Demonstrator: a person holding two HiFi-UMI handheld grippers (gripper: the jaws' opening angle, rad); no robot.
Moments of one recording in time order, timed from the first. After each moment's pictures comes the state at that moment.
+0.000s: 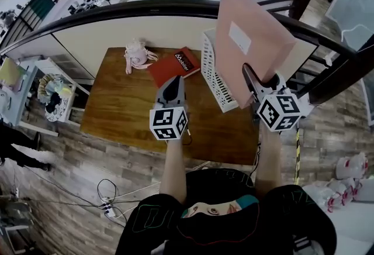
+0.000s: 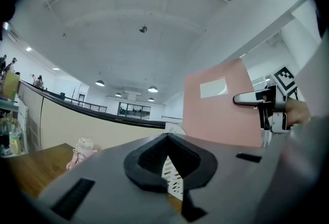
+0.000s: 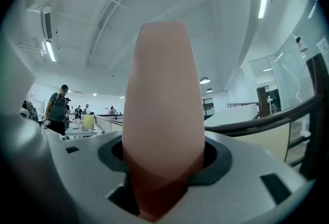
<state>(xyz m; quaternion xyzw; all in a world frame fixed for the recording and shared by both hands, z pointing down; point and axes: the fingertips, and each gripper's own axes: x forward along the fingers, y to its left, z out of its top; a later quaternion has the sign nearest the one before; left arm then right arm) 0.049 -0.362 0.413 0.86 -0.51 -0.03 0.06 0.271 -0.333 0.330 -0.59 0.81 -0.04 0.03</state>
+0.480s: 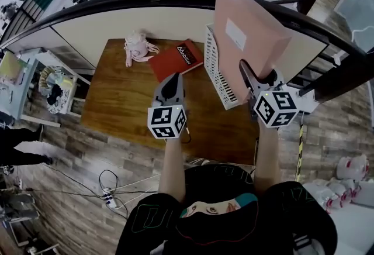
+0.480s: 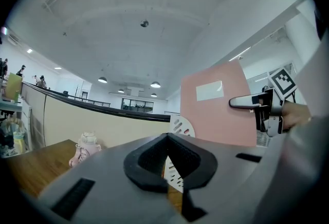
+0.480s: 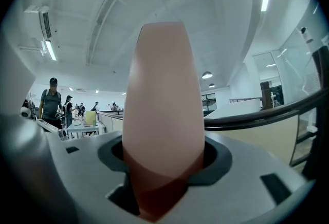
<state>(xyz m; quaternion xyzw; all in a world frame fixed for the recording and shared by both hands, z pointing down) 0.046 -0.379 0.434 0.85 -0.53 0.00 0.07 0.265 -0.371 0.365 -0.58 0.81 -0.05 0.00</state>
